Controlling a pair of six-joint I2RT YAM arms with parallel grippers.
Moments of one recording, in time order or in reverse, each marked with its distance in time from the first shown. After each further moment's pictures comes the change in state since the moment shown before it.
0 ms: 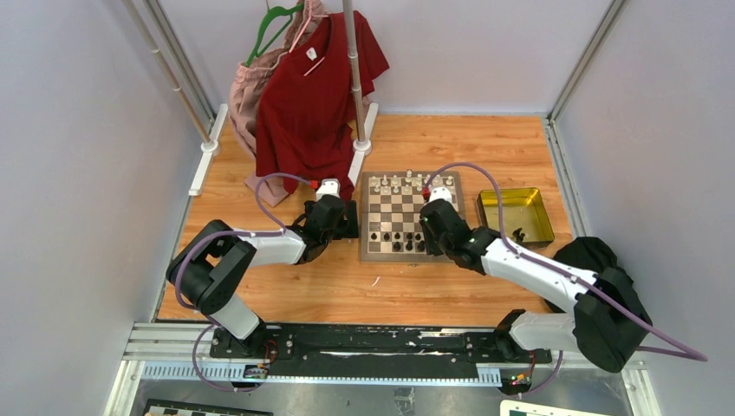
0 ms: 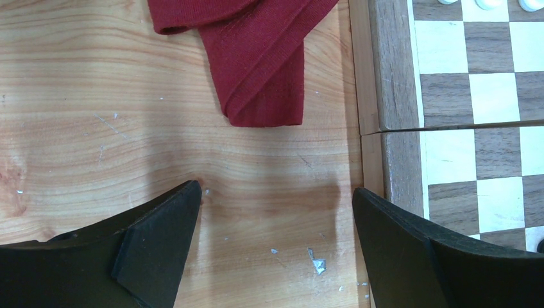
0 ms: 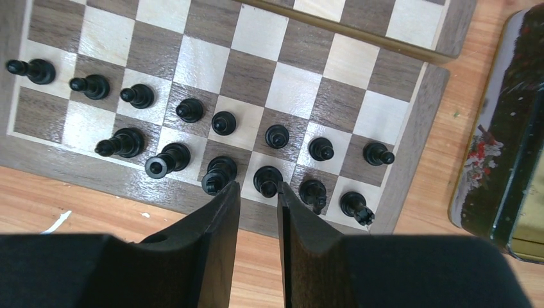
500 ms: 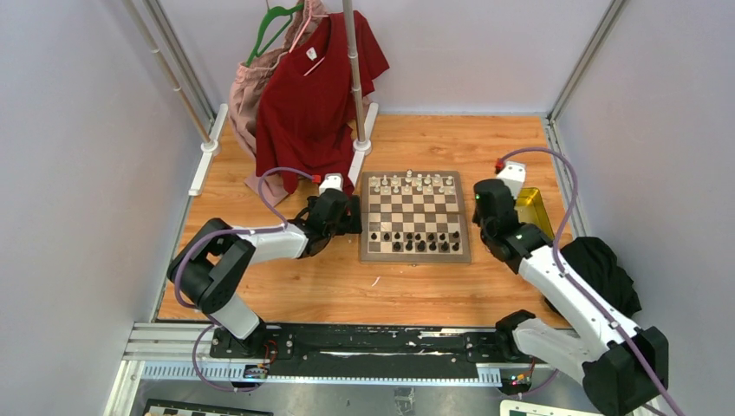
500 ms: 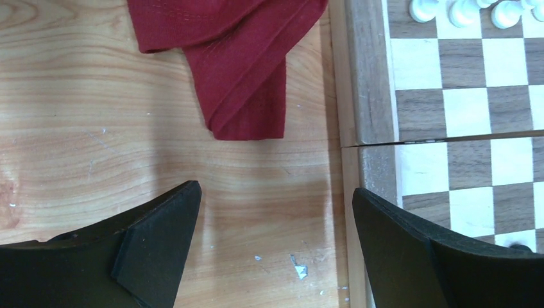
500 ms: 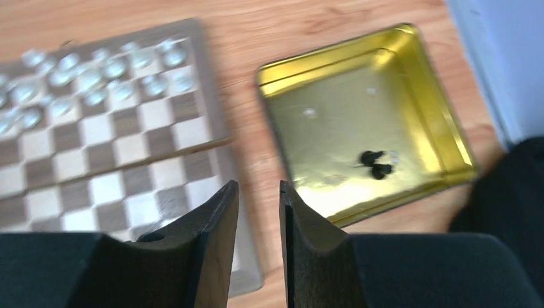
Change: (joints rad) left arm 0.000 0.008 0.063 -0.069 0.009 -0.004; right arm -0.229 -0.255 0.049 -0.069 0.270 0.044
